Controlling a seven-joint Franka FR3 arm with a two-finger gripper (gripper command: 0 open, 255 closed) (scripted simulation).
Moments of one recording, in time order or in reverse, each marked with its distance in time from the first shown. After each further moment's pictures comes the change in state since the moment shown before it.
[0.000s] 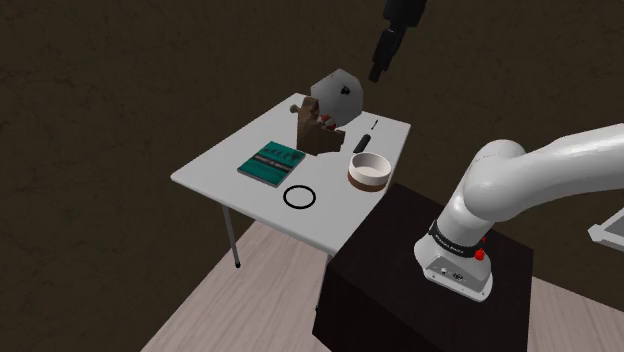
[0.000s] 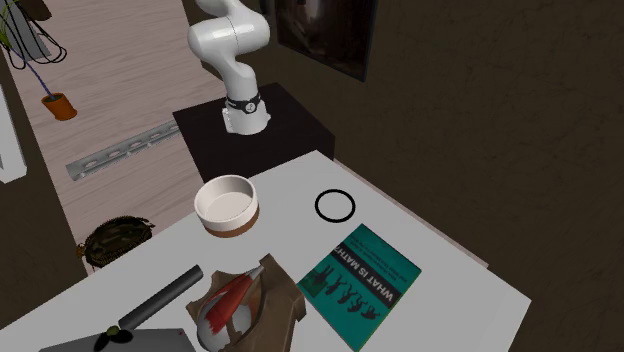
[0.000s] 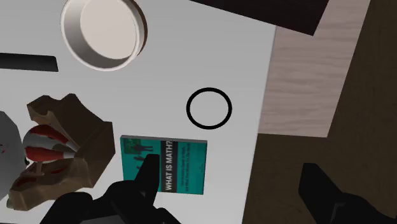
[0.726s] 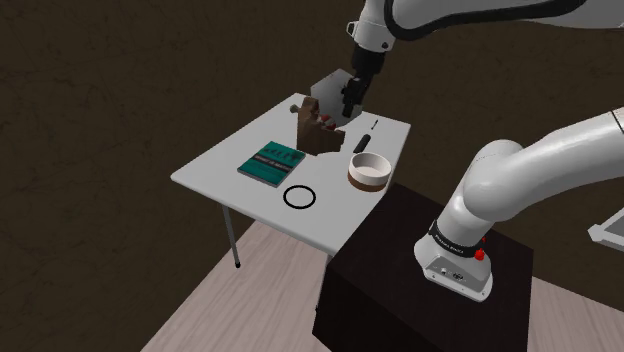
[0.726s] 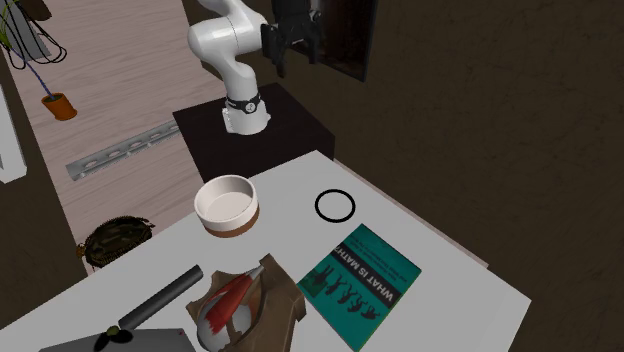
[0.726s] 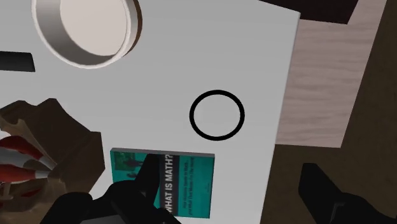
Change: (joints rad) arm -0.008 0.140 0.012 -0.183 -0.006 0.287 -0.001
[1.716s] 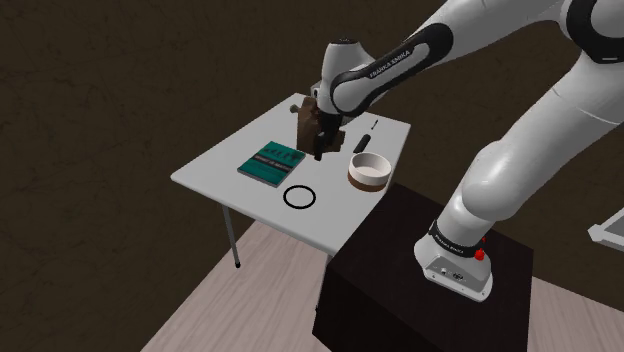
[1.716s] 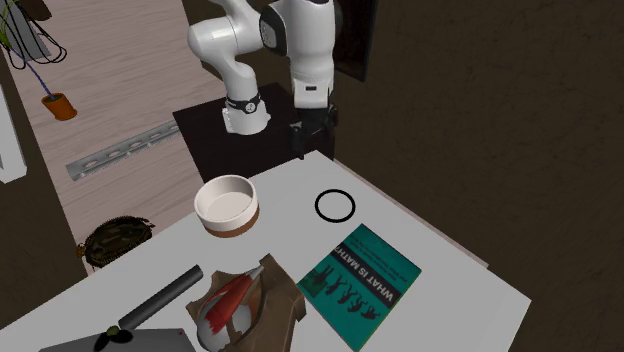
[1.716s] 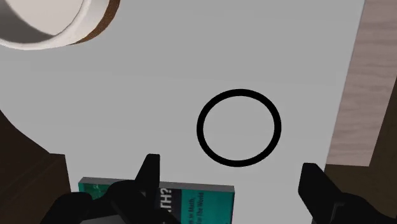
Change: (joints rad) arm -0.024 0.466 0.025 -0.080 -0.038 0.491 0.029
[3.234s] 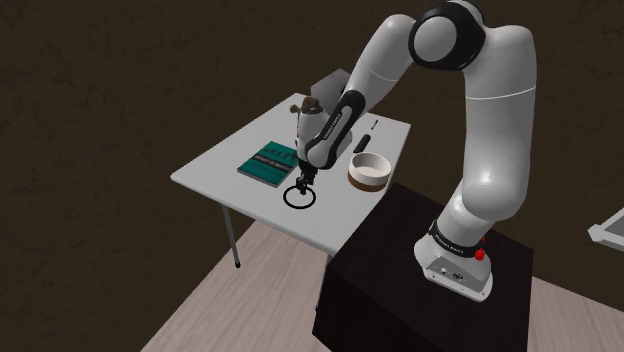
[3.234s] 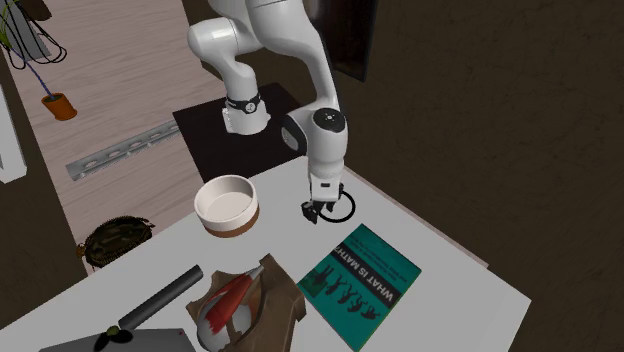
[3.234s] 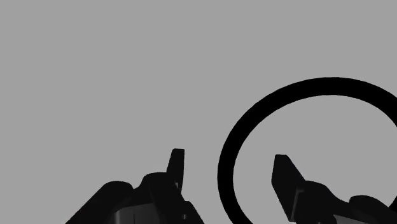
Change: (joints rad) arm 0.008 0.665 -0.044 0.217 -0.131 0.395 0.094
